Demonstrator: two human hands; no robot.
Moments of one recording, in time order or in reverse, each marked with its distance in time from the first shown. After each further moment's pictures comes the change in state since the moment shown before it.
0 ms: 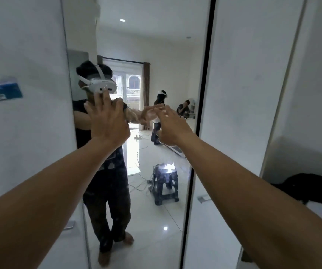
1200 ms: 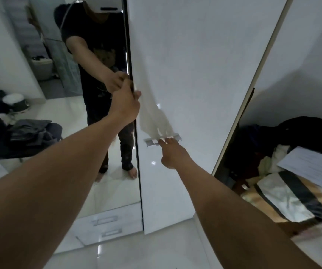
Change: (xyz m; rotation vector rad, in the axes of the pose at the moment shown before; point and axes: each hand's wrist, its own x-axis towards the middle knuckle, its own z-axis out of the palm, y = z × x) left_hand -0.082 0.300 0.156 -0.789 -0.464 -0.377; right_hand -0.196 0.274 0.234 0.144 -0.625 0.160
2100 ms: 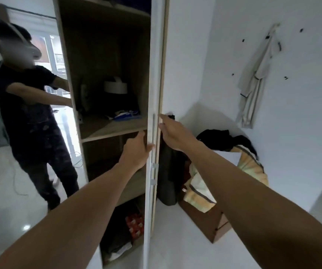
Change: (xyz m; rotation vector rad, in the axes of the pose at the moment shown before) left_hand -0.221 0.152 0.049 -0.070 -0.292 0.341; right_hand -0.294 0.038 -0.202 0.258 0.440 0.149
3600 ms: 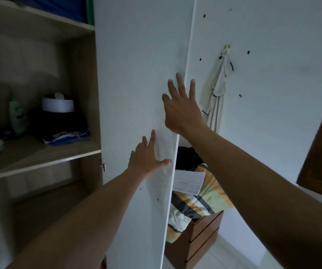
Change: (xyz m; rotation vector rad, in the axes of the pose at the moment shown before) left_hand 0.132 0.159 0.188 0.283 -0.170 0.106; right_hand 0.050 0.151 -0.192 -1.002 0.459 -0.086
